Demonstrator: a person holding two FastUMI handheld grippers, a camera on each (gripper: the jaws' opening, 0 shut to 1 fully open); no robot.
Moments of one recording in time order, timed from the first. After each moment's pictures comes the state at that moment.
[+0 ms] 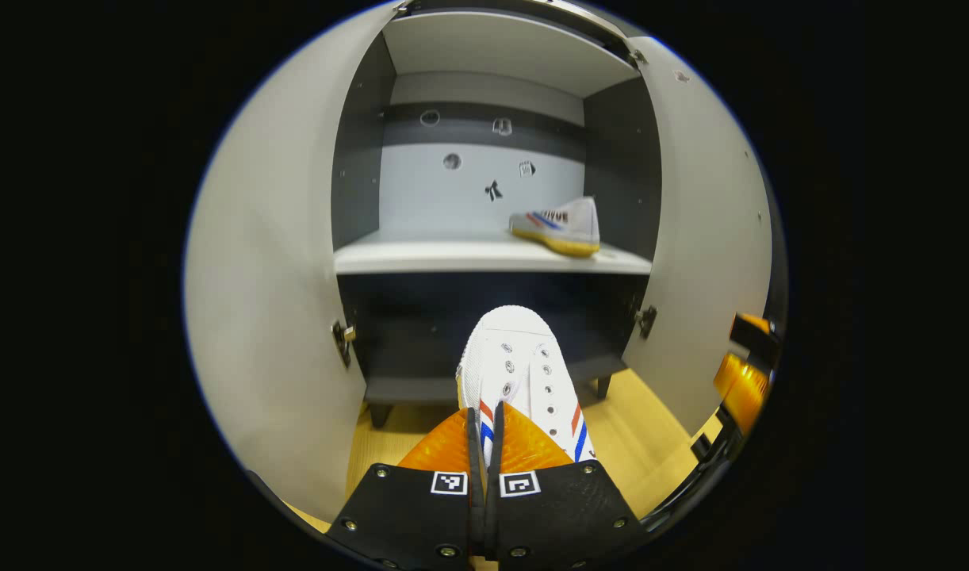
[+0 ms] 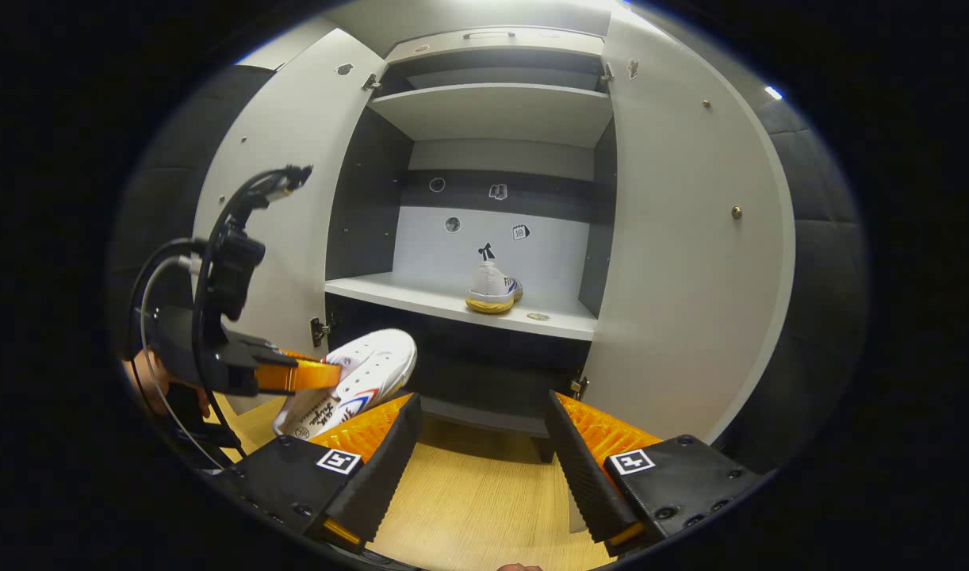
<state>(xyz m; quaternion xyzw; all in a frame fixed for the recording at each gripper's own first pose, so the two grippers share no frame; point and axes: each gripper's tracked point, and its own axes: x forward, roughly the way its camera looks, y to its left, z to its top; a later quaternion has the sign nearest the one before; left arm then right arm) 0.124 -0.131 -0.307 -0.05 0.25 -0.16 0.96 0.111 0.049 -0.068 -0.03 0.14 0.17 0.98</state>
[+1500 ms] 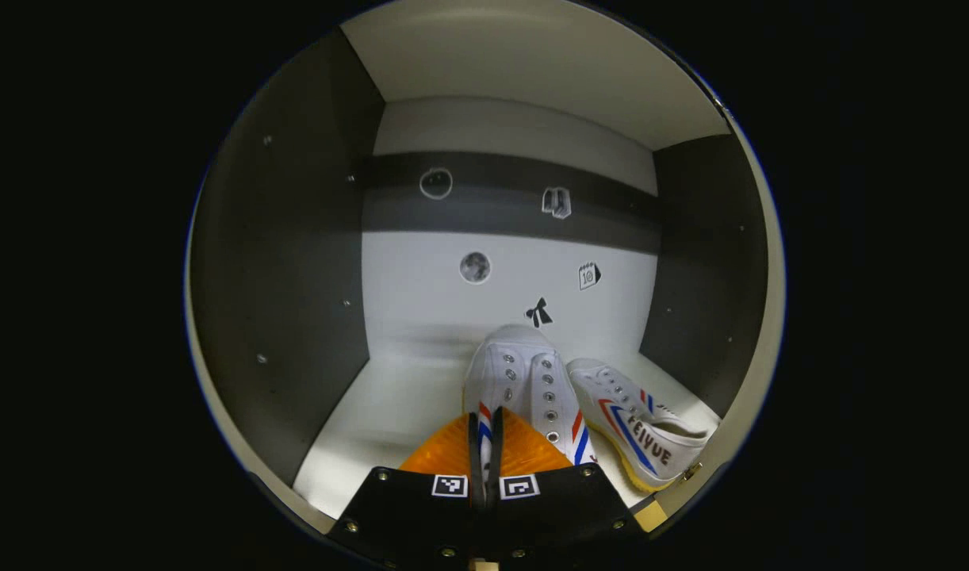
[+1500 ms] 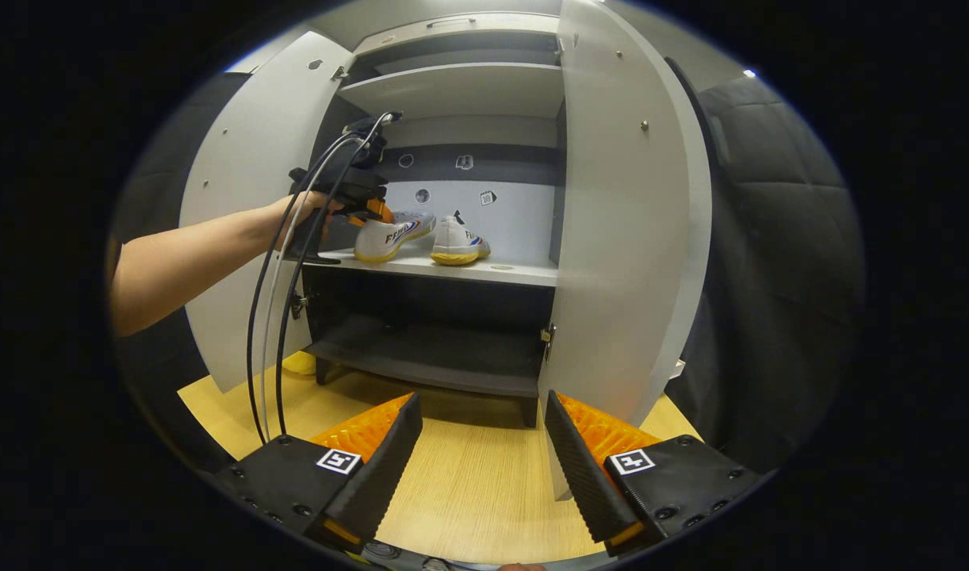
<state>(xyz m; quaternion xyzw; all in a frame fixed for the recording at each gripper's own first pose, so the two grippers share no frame) 0.123 -0.127 -0.305 -0.06 0.20 -0.11 0.97 0.090 0.012 -0.118 -0.01 0.18 0.13 0.97</state>
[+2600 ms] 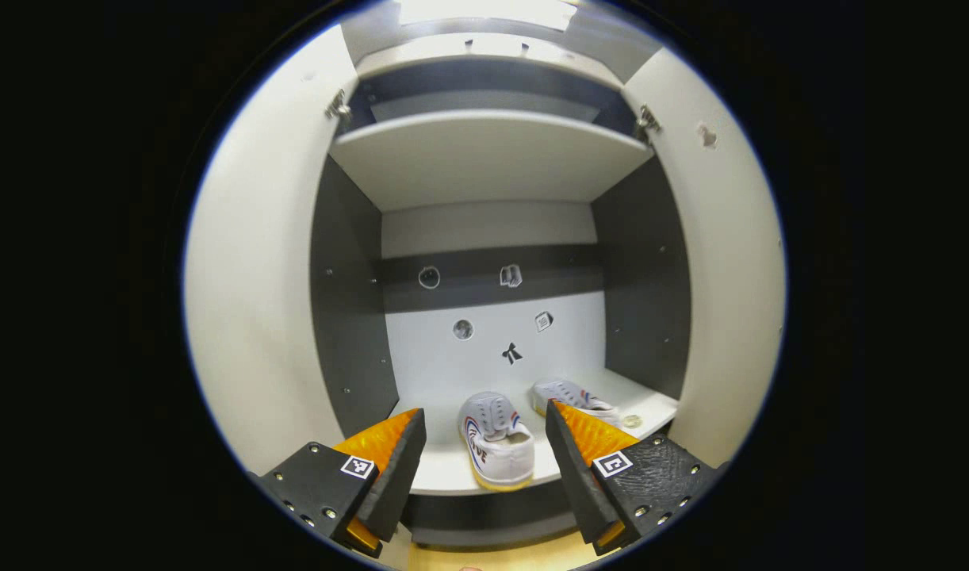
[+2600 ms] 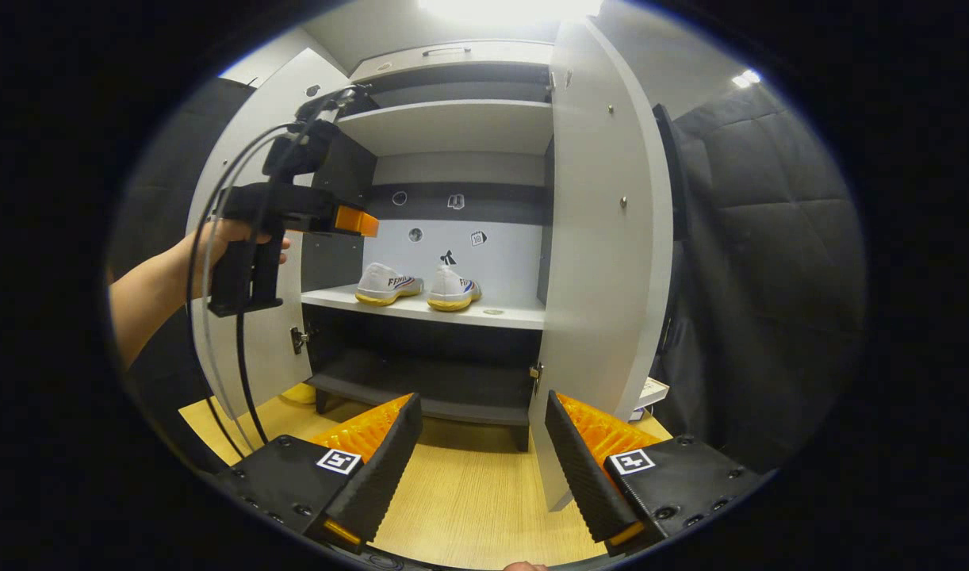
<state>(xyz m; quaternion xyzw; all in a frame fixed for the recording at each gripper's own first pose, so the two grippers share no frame) -0.036 -0.112 -0.189 -0.01 0.05 -0.12 0.99 0.078 0.010 -0.059 0.00 0.11 0.11 0.99</state>
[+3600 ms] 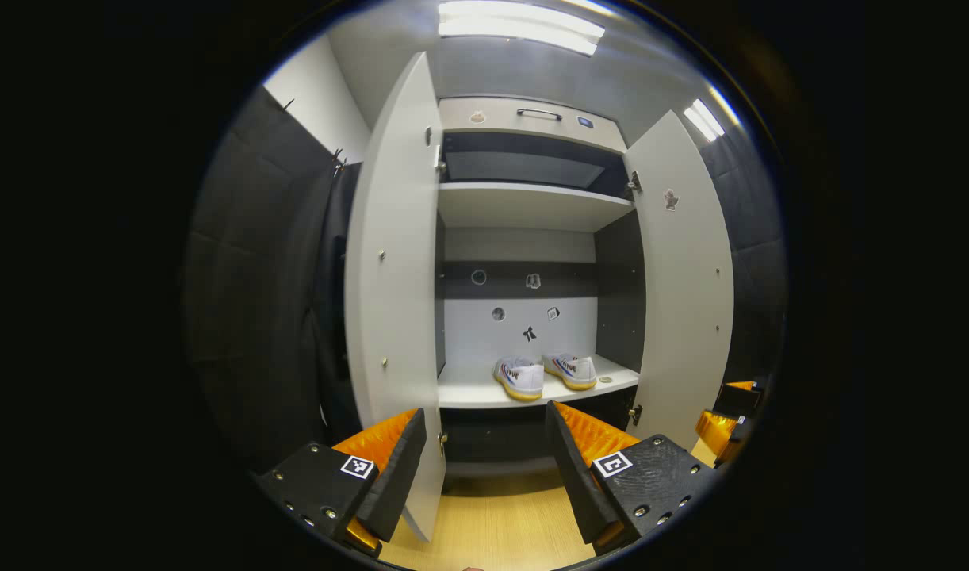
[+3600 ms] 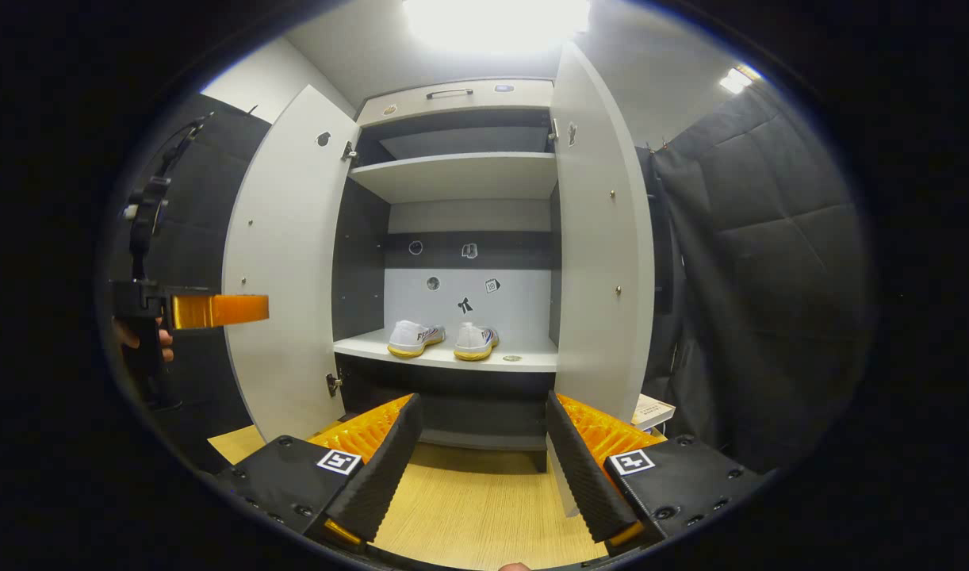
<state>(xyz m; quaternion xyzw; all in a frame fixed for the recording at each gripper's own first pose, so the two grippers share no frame) -0.236 -0.006 -0.200 -0.05 0.06 -0.07 0.99 0.043 0.019 0.012 0.03 0.06 0.12 0.99</state>
